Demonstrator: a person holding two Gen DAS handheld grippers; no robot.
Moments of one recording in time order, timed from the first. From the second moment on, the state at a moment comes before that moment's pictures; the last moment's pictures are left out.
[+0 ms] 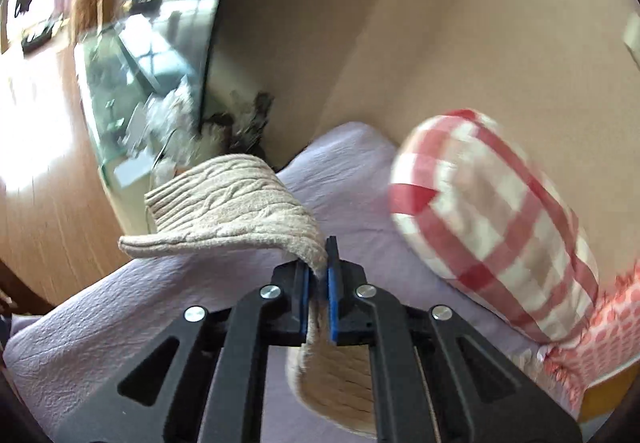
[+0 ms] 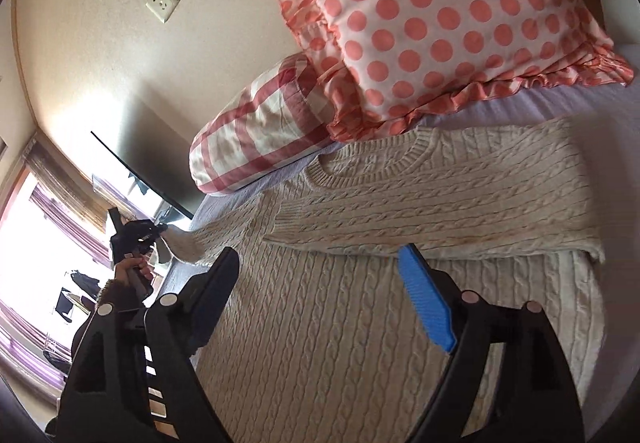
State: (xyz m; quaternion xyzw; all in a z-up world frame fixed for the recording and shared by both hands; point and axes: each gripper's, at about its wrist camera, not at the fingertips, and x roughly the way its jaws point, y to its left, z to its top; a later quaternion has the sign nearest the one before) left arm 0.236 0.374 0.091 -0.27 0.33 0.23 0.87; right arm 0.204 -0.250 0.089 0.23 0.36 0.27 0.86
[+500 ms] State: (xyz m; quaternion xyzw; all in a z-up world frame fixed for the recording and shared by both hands) left arm 0.245 -0.123 0.045 0.03 0.44 -0.28 0.86; right arm 0.211 -0.351 0.051 0.33 0.36 0.18 0.85
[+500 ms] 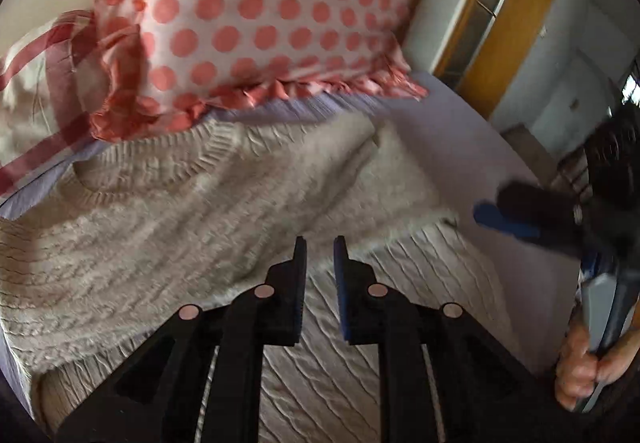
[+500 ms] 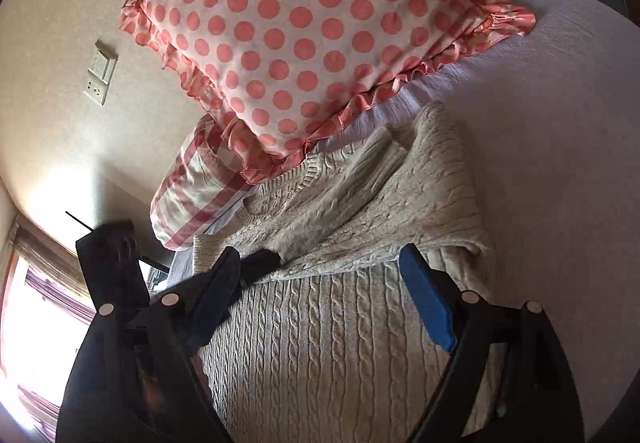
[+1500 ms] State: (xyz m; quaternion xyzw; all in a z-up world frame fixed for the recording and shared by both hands) left arm 0.135 0.082 0.055 -0.02 0.39 -0.13 0.91; right arm 0.276 -0.343 0.068 0.27 0.32 0.05 0.90
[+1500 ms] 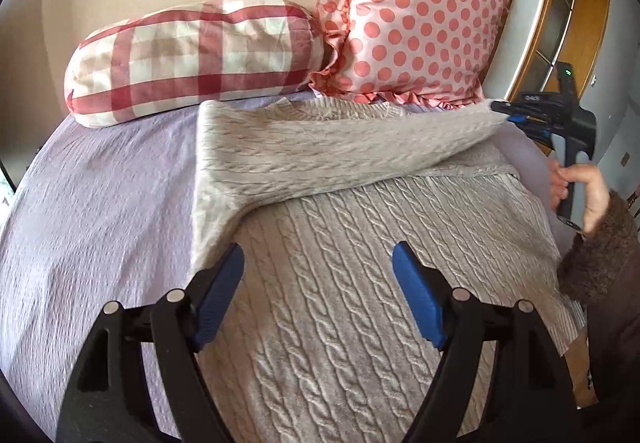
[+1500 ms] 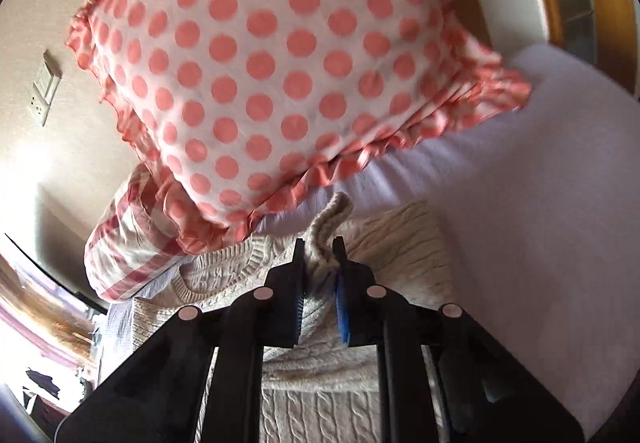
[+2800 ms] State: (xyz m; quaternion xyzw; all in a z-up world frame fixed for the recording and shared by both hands) left arm 0.009 0.144 0.004 -0.17 0.43 -0.15 0.88; right arm 0.044 -0.366 -0.031 0.27 0.40 0.23 0.85
